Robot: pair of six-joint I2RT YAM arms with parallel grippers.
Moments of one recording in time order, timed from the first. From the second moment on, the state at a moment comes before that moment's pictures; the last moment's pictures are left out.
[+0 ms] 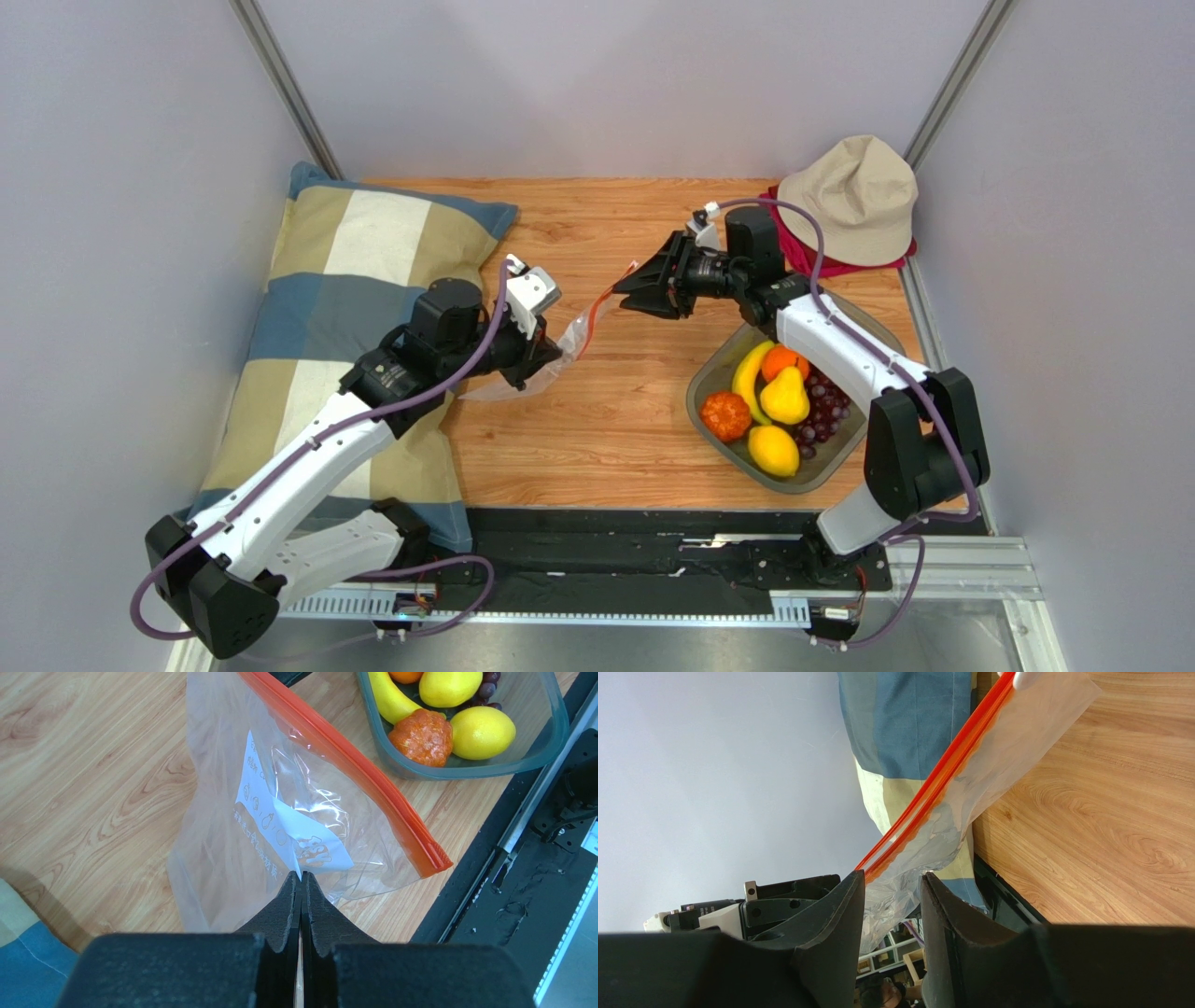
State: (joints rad) left arm -0.63 0.99 0.95 -0.42 0.31 0.06; right arm 0.39 1.56 1.14 -0.03 -0.79 1.22
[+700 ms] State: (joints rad) left arm -0.66 1.01 0.95 -0.42 0.33 0.13; right arm 0.39 1.59 1.15 -0.03 -0.80 1.24
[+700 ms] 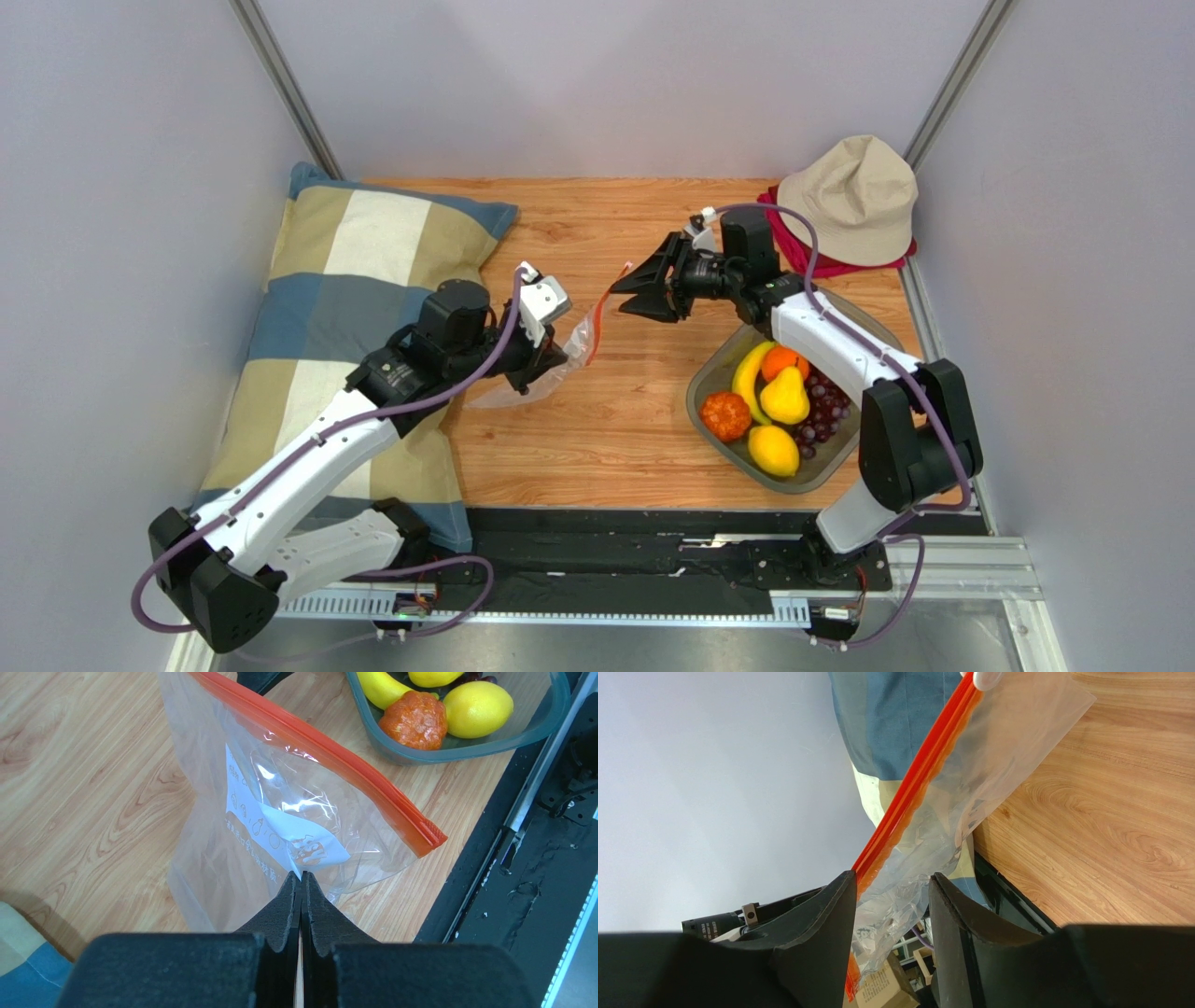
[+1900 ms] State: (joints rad) left arm -0.70 0.98 0.91 -0.43 0.34 0.42; right arm 0.43 1.63 1.15 -0.09 -0.83 1.22
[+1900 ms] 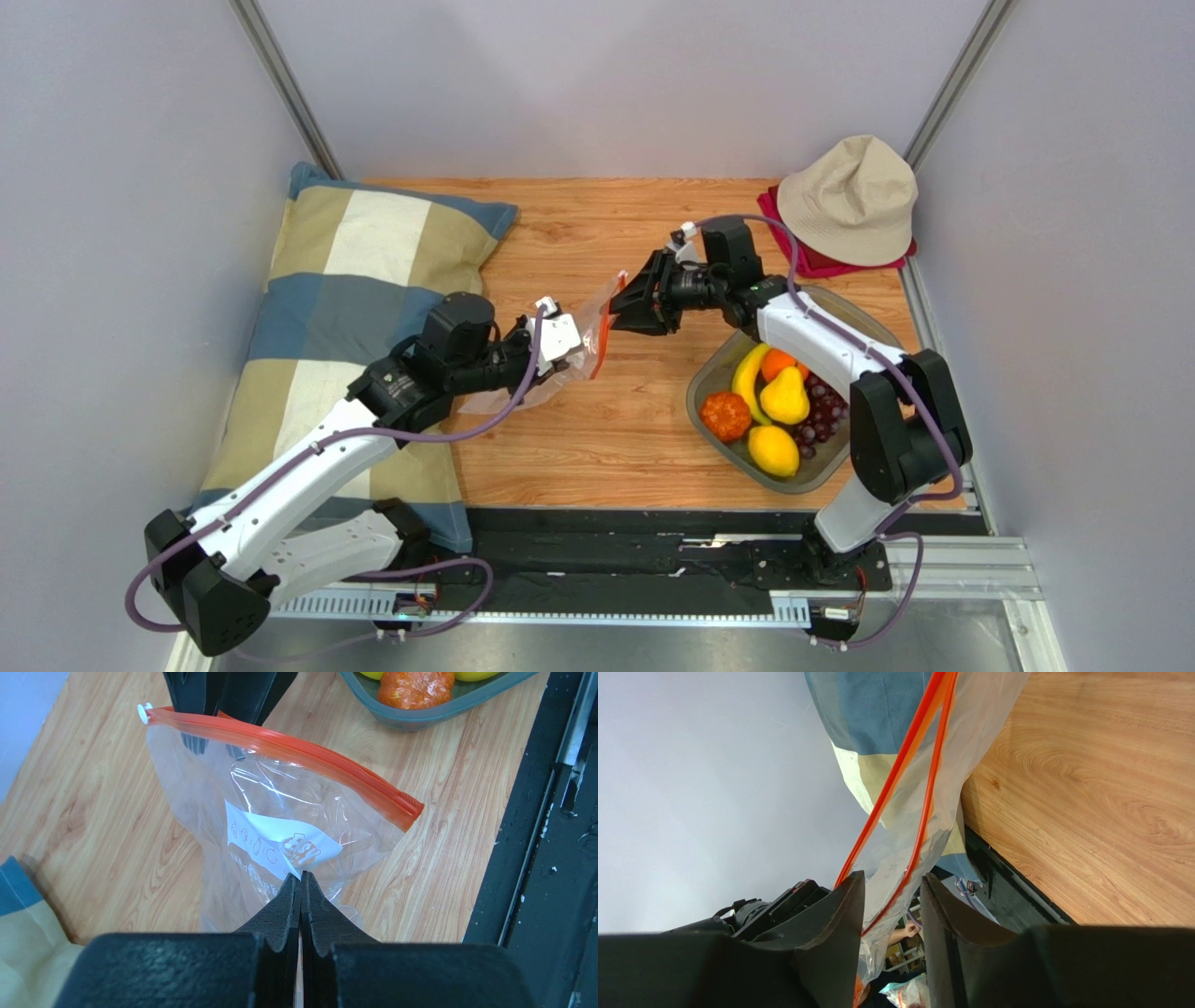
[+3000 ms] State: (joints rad) left arm -0.71 1.15 1.28 -0.54 0.27 -0.18; right arm 0.66 1.33 1.22 -0.37 -0.35 0.60
